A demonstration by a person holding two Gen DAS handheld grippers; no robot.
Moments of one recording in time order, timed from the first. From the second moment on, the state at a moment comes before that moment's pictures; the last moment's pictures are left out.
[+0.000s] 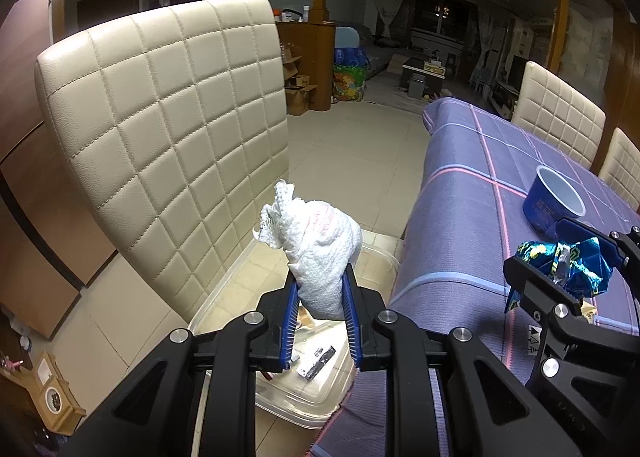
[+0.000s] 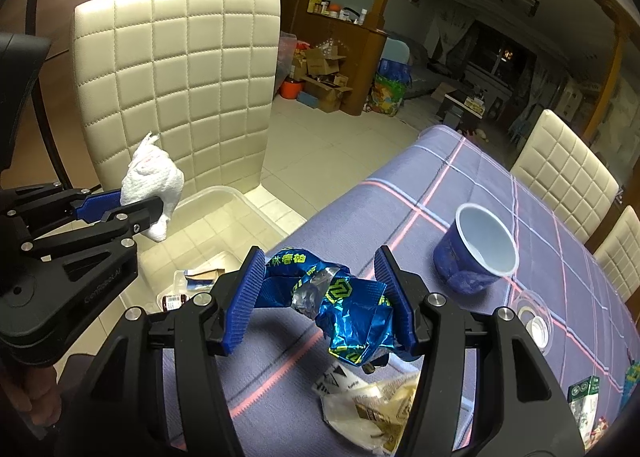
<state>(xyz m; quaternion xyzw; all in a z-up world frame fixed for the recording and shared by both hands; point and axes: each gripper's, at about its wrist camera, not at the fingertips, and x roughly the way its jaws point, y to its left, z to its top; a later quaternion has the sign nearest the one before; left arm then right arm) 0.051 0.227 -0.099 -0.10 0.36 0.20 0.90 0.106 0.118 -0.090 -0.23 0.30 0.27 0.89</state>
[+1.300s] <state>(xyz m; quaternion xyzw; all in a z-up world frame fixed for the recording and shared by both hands) 0.059 0.251 -0.118 -0.11 0.38 0.21 0.89 0.149 0.134 -0.129 -0.21 0.38 0.26 0.86</state>
